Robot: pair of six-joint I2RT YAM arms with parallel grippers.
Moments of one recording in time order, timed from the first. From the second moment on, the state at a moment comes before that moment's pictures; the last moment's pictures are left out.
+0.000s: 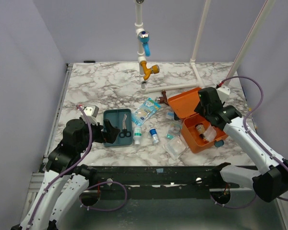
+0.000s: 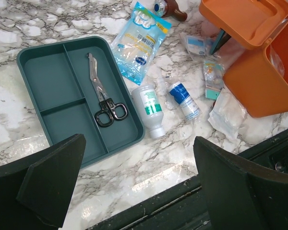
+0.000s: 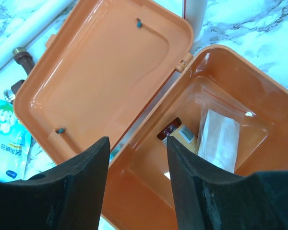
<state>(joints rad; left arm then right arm) -0.38 0.47 0.74 -0.68 0.16 -0.34 0.43 1.13 1.03 -0.73 0.57 0.76</state>
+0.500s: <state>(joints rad) -0.38 0.41 0.72 -0.68 0.16 -0.34 0.43 1.18 0.96 -0.65 0.47 0.77</state>
